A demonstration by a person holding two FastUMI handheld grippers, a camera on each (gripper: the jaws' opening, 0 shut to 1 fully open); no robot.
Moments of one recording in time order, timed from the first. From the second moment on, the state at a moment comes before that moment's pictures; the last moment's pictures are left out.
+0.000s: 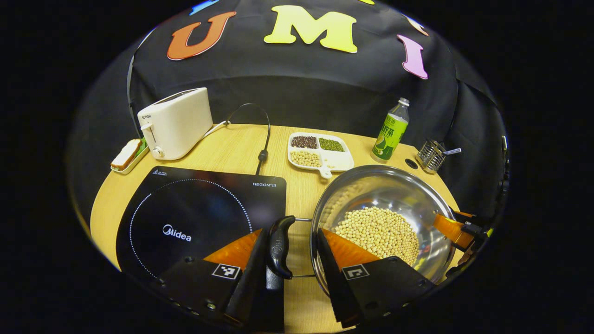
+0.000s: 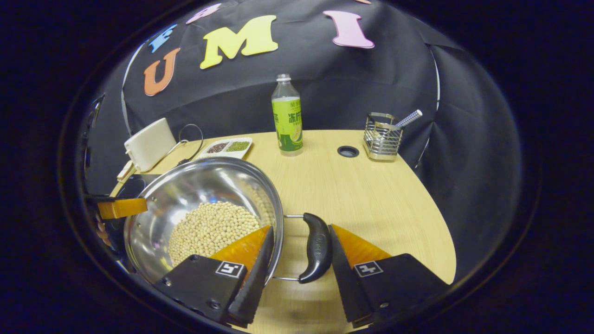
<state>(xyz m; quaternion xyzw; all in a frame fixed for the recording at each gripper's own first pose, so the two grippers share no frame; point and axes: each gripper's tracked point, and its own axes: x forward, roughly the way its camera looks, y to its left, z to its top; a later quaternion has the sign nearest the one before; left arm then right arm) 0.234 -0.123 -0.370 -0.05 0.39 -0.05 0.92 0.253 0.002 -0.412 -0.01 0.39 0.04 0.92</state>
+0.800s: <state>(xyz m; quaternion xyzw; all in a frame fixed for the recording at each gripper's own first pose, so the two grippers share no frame) 0.189 -0.133 -0.322 -0.03 0.35 -0.09 0.93 0.190 -0.009 -0.349 0.01 0.37 0.01 0.93</state>
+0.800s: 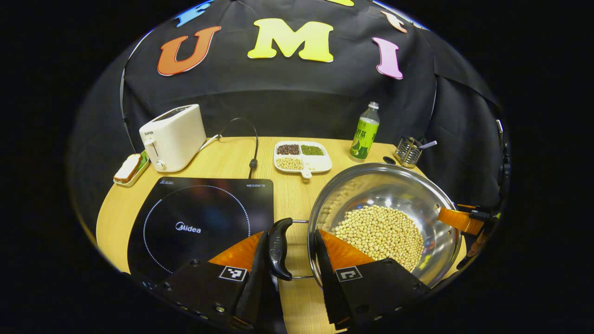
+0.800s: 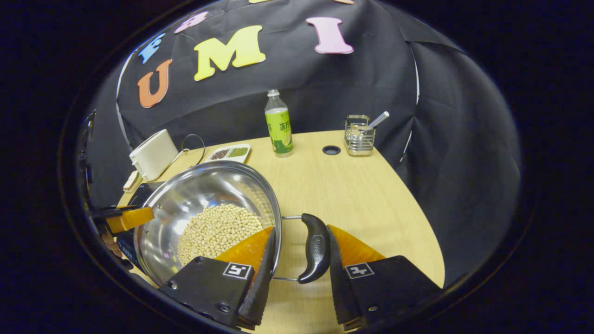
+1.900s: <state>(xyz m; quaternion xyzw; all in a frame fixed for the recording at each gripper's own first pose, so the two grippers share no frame) 0.181 0.009 -0.210 -0.05 0.26 -0.03 0.96 0.195 0.140 -0.248 0.02 0.33 0.07 0.94</state>
